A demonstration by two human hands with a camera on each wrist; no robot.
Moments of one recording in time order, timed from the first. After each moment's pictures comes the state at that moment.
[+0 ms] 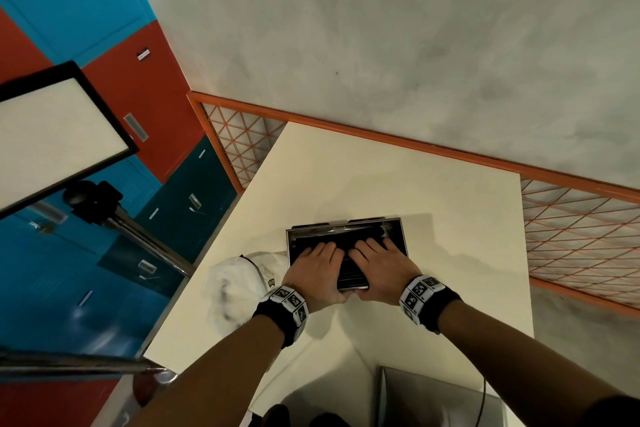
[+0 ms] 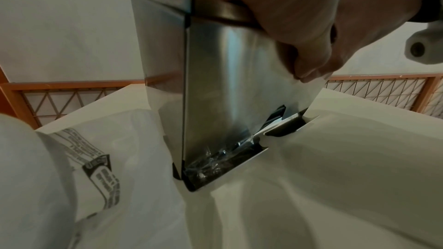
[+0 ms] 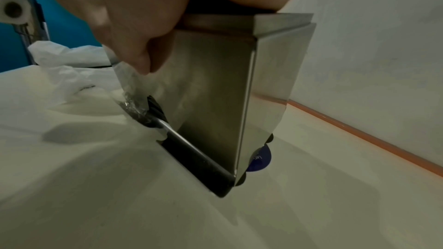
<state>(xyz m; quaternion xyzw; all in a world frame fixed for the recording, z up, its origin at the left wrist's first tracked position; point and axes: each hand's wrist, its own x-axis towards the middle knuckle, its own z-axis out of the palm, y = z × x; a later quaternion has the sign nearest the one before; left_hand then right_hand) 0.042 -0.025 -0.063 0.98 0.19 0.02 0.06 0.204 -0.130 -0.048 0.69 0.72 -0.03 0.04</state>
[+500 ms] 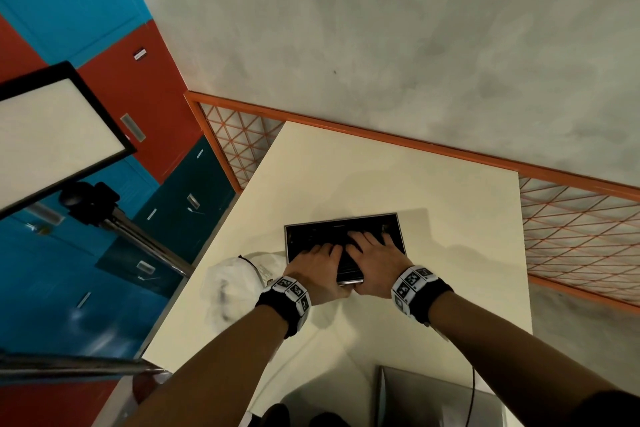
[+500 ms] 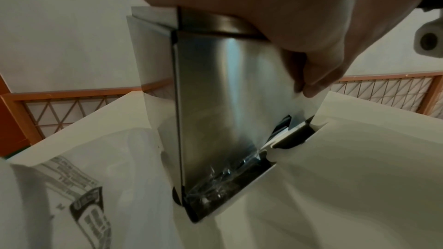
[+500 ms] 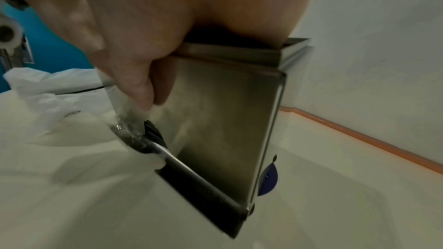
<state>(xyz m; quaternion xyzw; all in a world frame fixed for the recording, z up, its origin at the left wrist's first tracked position) 0.054 -0.017 -0.065 0.96 0.24 -0.05 0.12 0.205 -0.114 -0.050 0.72 0.68 -0.08 0.10</state>
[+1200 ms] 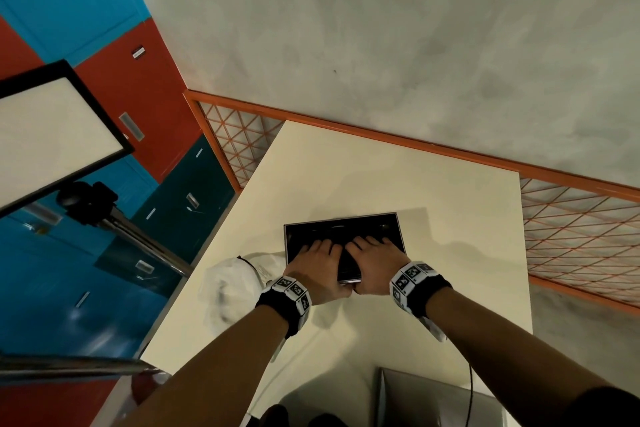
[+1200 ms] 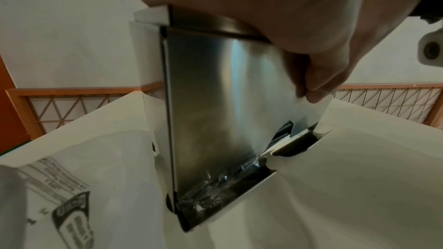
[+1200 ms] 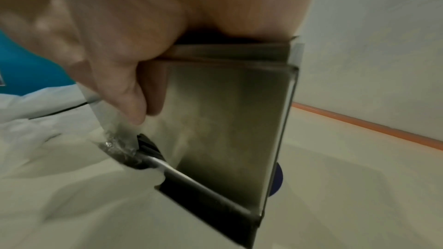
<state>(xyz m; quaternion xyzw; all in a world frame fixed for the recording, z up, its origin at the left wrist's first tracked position) 0.057 -0.013 -0.071 0.96 0.24 -0.05 0.10 0.209 -0.105 -0.056 0.73 0.66 -0.14 0.08</state>
